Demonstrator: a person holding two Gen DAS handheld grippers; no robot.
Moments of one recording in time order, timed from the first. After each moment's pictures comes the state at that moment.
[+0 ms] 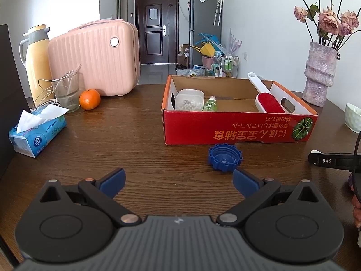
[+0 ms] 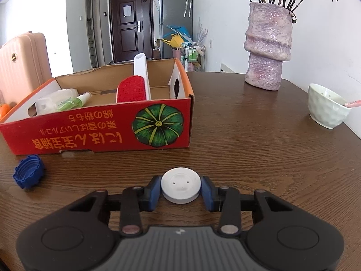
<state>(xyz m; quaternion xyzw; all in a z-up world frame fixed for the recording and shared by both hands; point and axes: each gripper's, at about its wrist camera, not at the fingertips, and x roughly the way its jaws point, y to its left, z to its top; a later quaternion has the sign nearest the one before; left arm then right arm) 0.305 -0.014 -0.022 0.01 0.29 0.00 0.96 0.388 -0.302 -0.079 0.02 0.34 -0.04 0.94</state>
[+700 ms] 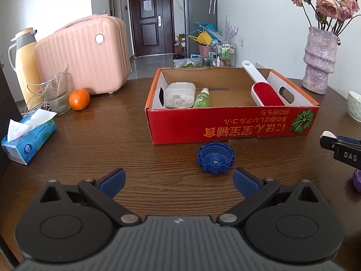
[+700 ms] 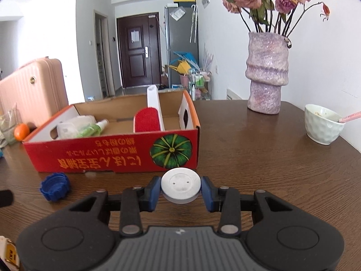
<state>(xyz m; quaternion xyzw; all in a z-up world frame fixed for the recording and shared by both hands) 0.332 -0.038 -0.024 0.03 0.33 0.00 0.94 0.351 -0.300 -0.050 0.04 0.26 -0.02 0.97</state>
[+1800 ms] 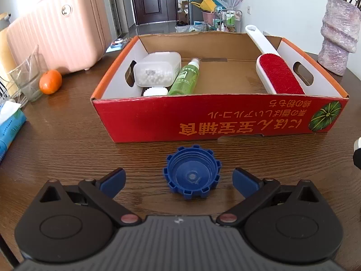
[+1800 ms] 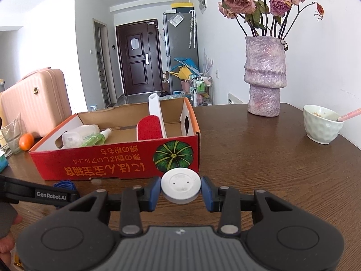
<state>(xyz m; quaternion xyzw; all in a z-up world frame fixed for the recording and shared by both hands) 0.422 -0.085 -0.059 0.03 0.42 0.01 0.91 0.347 -0.303 -0.050 0.05 0.25 -0.02 0.97</state>
